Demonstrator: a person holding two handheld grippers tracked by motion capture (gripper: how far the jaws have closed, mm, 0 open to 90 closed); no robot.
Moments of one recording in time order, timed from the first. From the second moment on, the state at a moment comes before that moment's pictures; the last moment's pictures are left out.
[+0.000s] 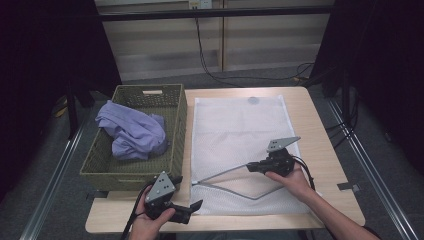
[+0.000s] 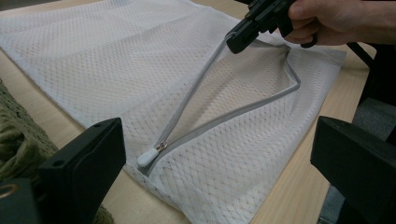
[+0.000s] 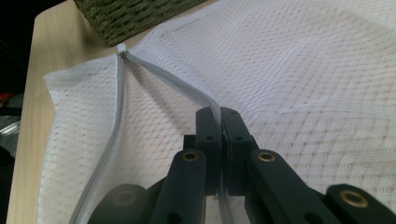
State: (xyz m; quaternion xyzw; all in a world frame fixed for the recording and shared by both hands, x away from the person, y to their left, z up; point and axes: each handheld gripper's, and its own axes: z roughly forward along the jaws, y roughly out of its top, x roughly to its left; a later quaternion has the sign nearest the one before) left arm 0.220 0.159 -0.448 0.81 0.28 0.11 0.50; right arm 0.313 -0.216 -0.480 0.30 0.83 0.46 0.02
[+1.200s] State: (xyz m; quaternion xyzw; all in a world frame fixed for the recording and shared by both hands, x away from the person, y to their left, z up) left arm 0.220 0.158 -0.448 0.82 0.27 0.12 0.50; right arm 0.317 -0.230 -0.435 0.29 0.80 0.53 0.05
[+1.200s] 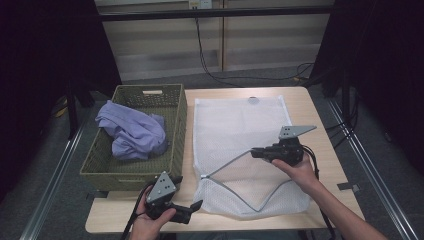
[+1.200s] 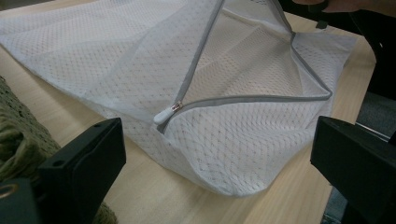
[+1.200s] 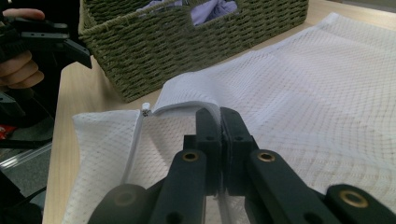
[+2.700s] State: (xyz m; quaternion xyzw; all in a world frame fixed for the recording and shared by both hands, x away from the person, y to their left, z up) left arm 0.216 0.174 -0.421 0.80 0.26 0.14 0.53; right arm 0.337 -0.234 -0.390 0.27 0.75 0.60 0.07
